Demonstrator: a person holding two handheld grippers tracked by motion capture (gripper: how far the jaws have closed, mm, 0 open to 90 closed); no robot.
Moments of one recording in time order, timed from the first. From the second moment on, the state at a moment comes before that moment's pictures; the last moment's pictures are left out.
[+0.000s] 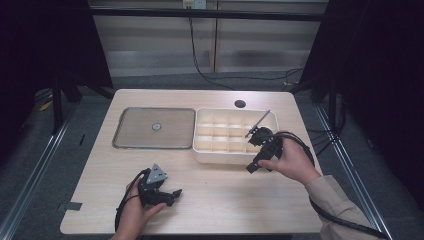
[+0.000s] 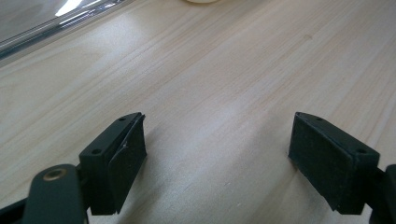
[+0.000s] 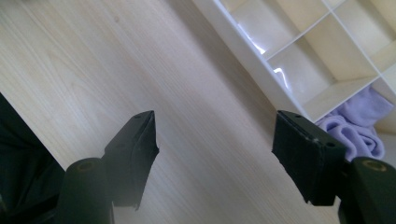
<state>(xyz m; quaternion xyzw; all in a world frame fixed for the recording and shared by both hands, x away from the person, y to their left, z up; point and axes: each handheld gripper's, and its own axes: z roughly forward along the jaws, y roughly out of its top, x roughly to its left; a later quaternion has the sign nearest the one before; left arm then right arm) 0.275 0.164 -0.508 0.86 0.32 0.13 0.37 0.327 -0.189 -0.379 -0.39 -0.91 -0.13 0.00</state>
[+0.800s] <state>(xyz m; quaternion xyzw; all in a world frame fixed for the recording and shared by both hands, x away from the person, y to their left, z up) 0.275 0.164 -0.508 0.86 0.32 0.13 0.37 0.312 -0.172 -0.392 -0.37 -0.92 -0.15 0.00</state>
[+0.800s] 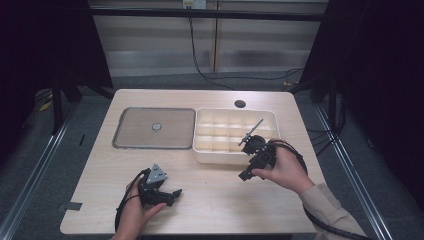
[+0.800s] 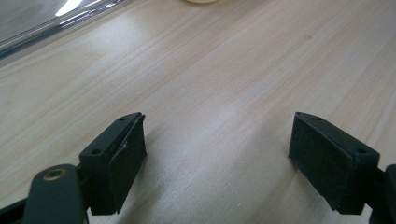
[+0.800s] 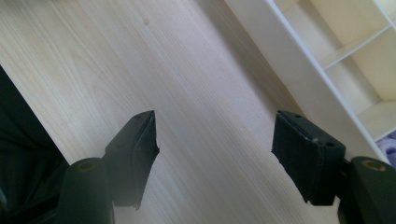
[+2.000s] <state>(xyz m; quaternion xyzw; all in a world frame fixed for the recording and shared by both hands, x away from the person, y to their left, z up) 0.275 0.164 -0.508 0.86 0.32 0.13 0.37 0.301 -0.149 -0.423 -0.34 -0.93 -0.17 0.02</state>
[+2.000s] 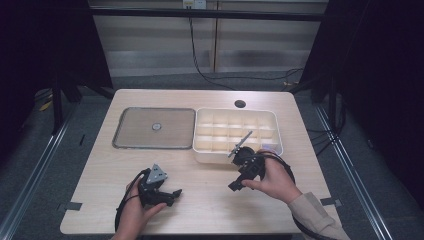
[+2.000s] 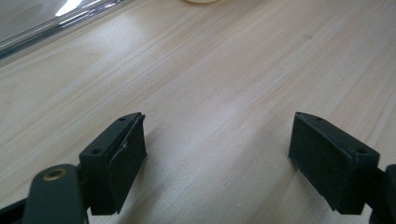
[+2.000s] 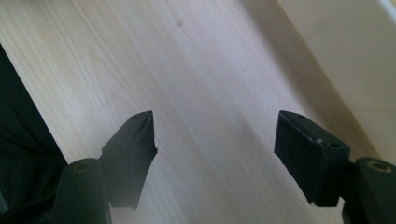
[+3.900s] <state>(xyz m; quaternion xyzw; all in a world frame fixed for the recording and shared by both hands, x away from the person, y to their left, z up) 0.275 0.164 -0.508 0.86 0.32 0.13 0.37 0.286 -0.133 -0.473 -0.32 -0.93 -0.18 0.03</state>
